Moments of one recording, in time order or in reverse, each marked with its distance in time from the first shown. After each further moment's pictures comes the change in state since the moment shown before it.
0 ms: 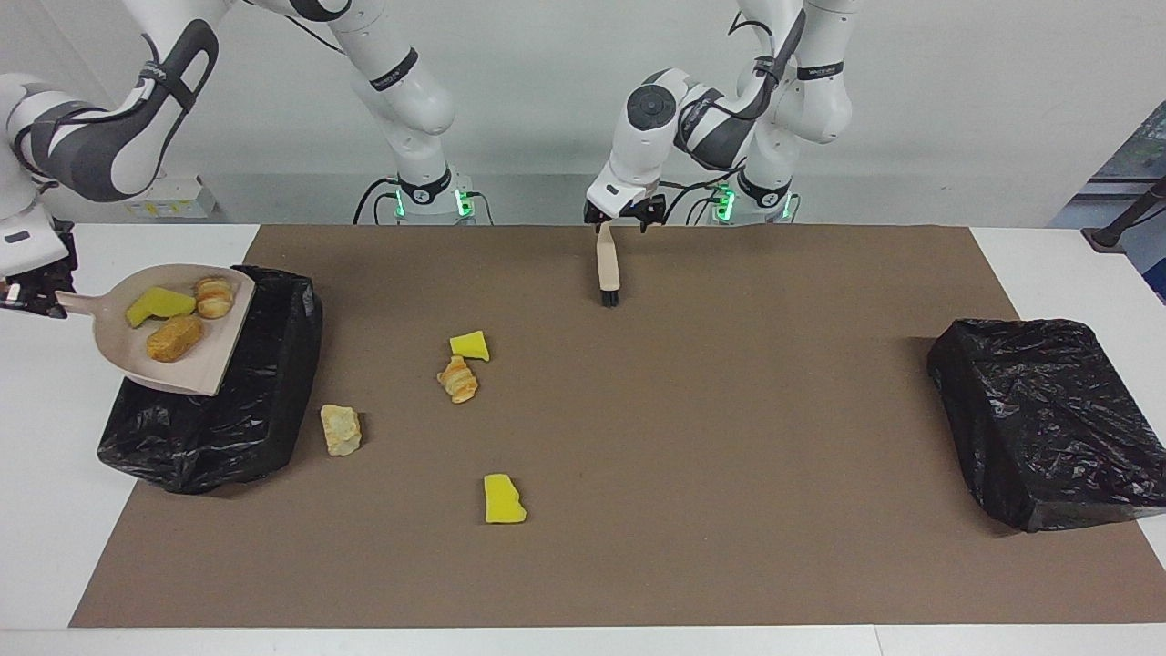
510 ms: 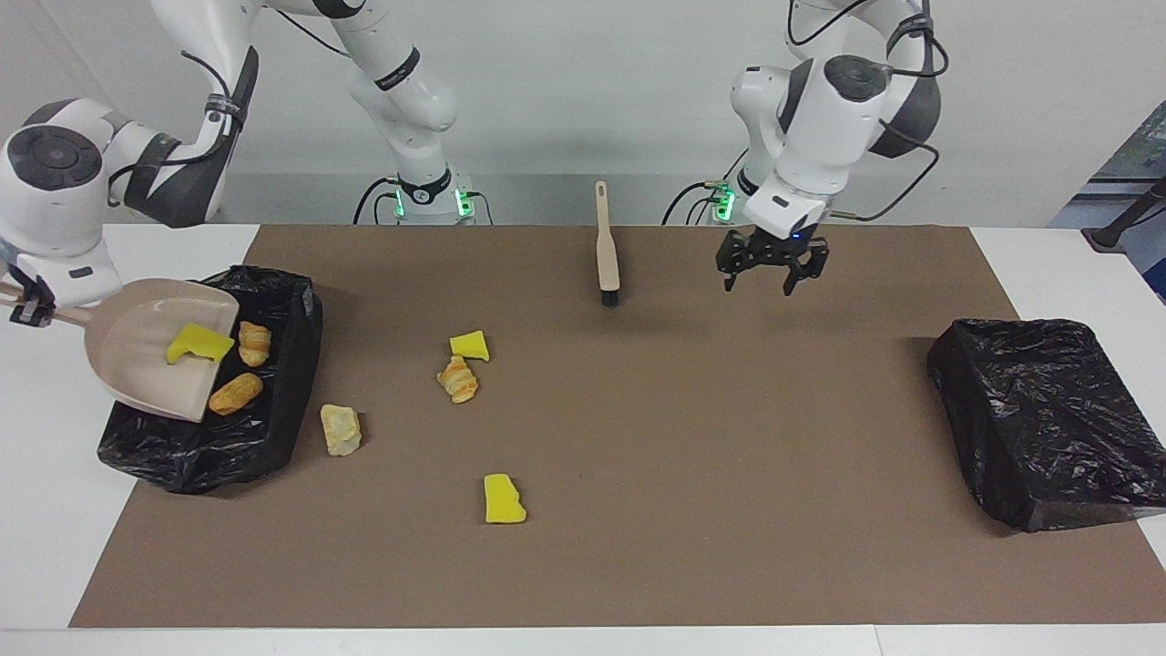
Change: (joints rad) left arm 0.385 0.026 0.005 0.242 0.097 -0.111 0.440; right arm 0.055 -0.031 -0.008 -0.010 -0.214 -0.005 0.025
